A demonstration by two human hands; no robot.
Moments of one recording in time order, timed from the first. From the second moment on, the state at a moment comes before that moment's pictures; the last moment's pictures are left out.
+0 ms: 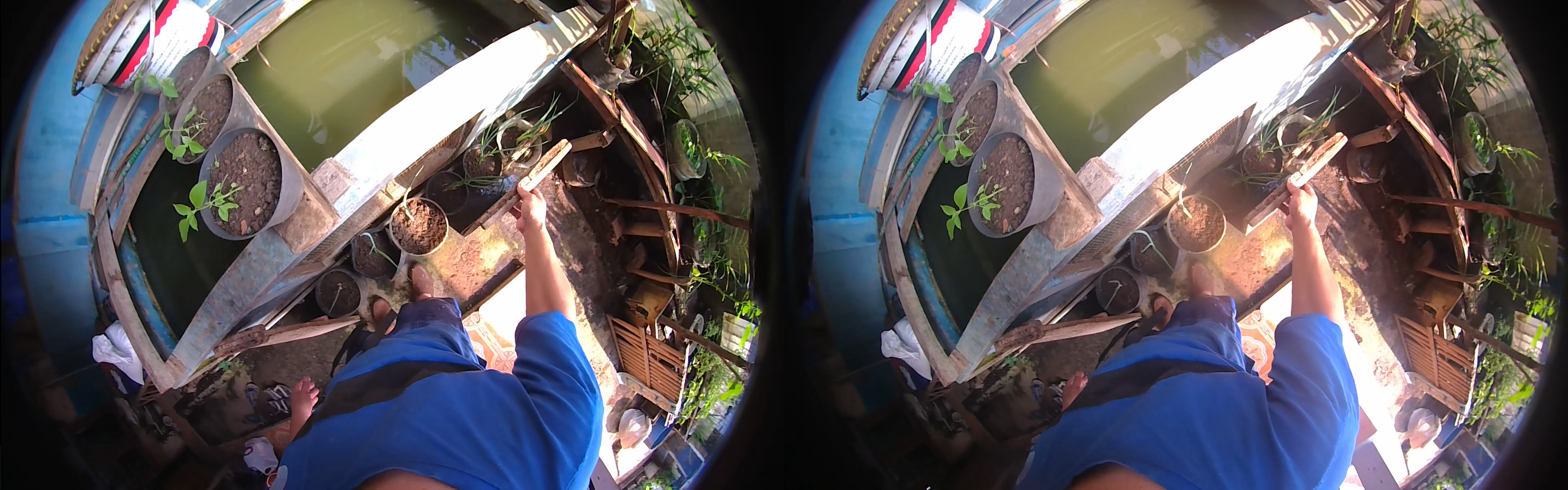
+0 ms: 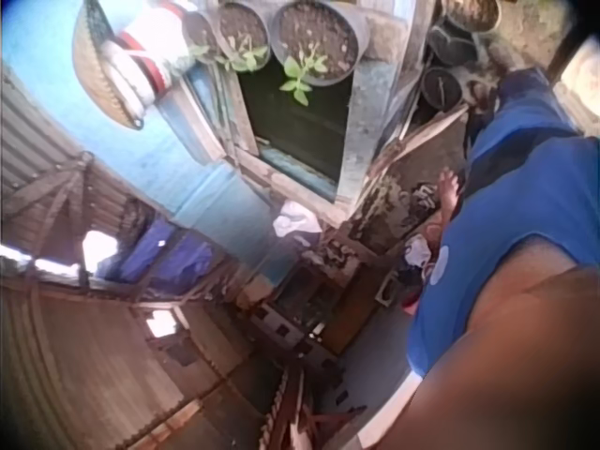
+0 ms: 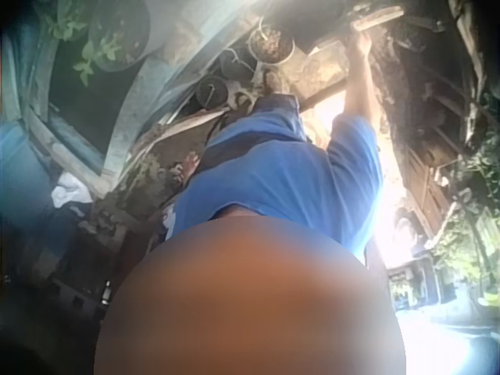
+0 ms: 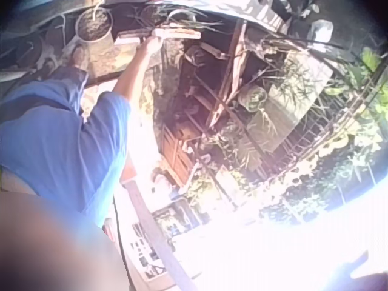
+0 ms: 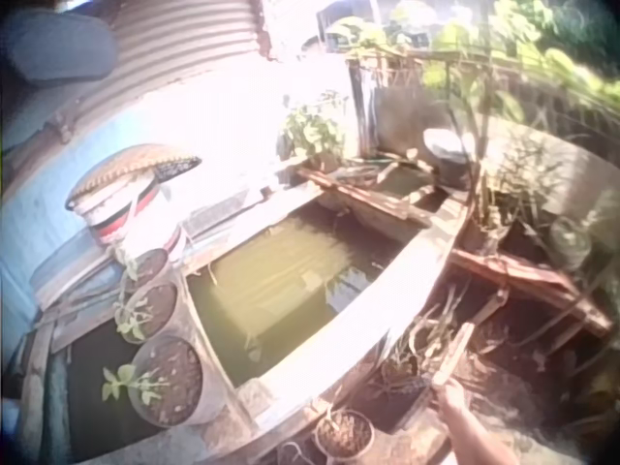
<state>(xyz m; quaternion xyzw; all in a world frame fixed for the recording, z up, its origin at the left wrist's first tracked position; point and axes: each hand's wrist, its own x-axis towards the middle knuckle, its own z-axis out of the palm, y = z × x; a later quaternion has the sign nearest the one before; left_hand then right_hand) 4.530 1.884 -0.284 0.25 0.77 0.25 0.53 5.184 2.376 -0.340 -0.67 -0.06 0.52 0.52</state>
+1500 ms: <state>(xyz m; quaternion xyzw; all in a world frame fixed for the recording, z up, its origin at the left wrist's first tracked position) 4.518 1.901 -0.307 0.10 0.76 0.21 0.61 5.076 2.226 -0.461 -0.77 -0.14 0.62 0.06</state>
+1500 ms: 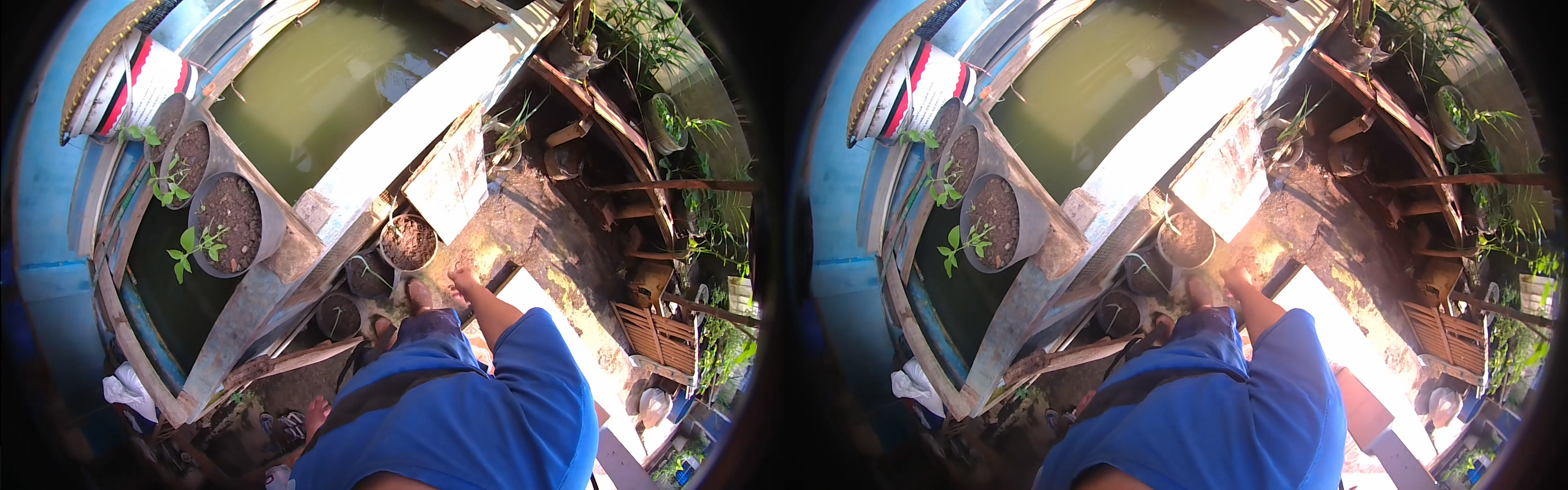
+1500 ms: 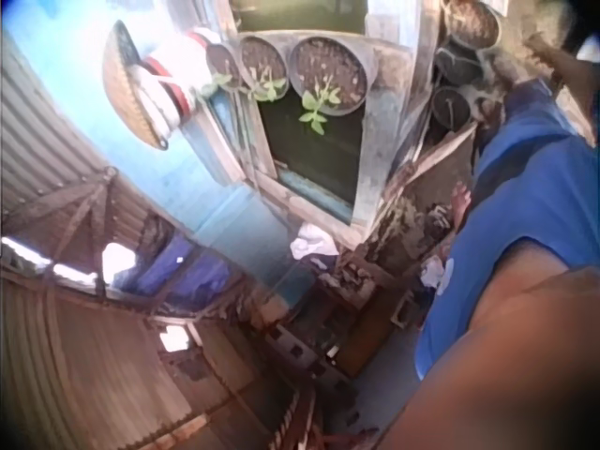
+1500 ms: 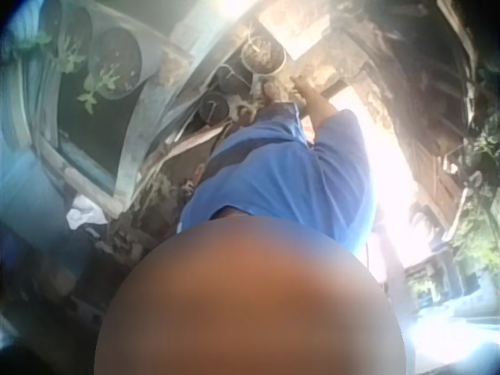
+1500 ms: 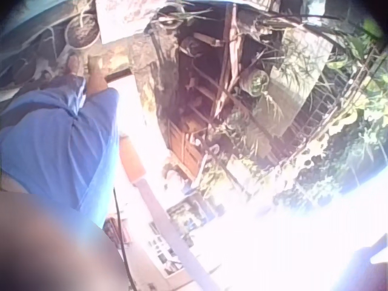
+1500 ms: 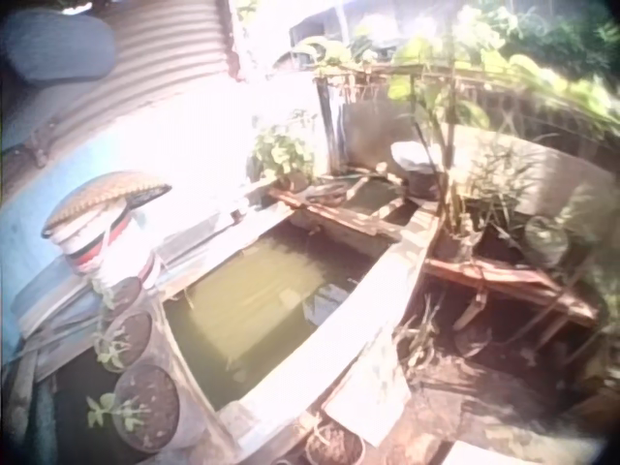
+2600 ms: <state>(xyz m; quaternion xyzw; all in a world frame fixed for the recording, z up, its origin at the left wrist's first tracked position) 4.434 1.802 -0.411 0.01 0.72 0.23 0.65 4.996 1.969 -0.339 -0.81 -0.13 0.57 0.06</state>
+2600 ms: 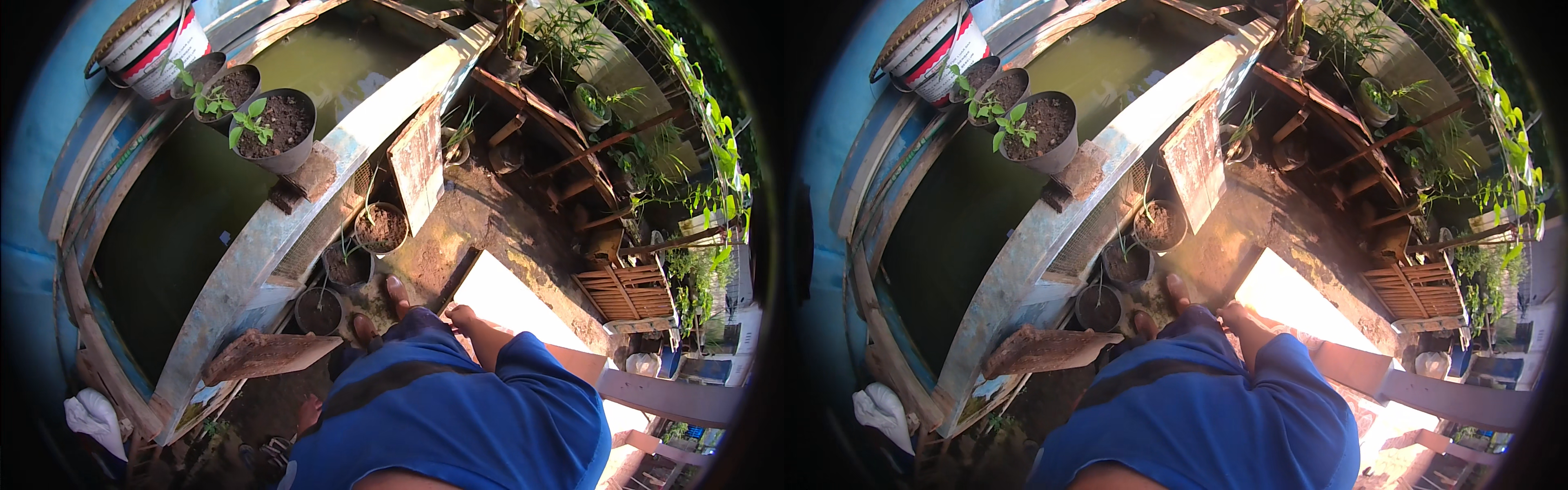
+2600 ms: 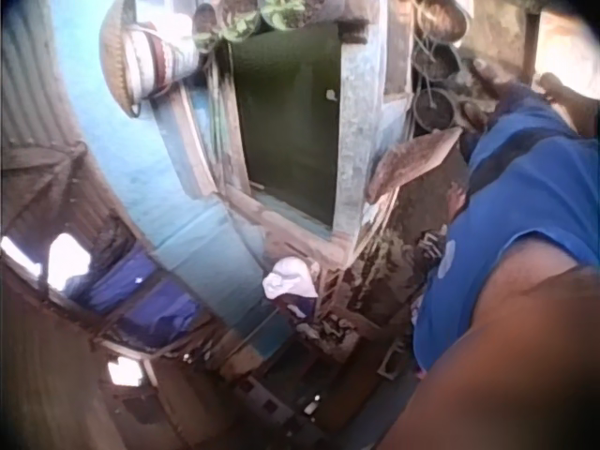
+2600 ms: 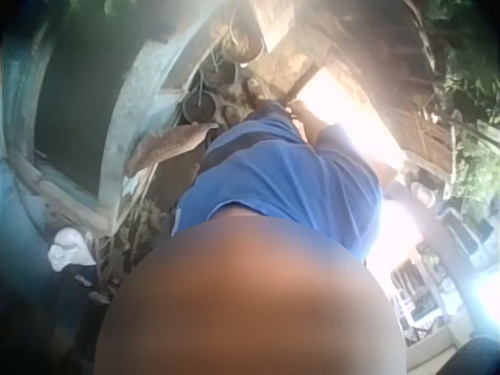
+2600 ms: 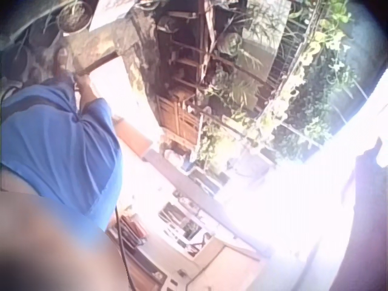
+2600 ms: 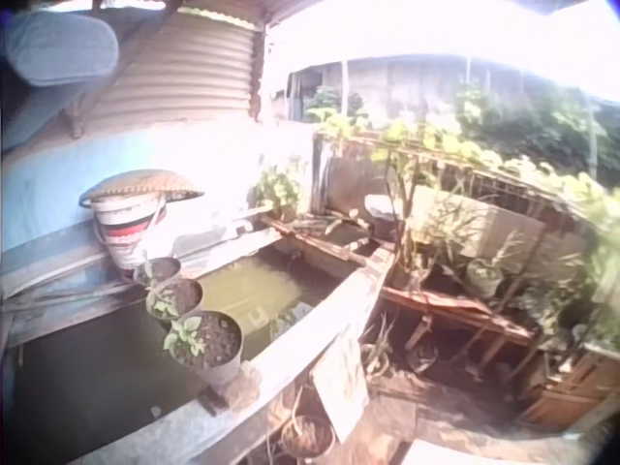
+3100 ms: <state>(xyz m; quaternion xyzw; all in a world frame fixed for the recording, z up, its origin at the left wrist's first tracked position) 4.492 1.836 -0.314 0.03 0.72 0.27 0.64 5.010 2.027 -0.359 -0.75 -0.22 0.59 0.17</state>
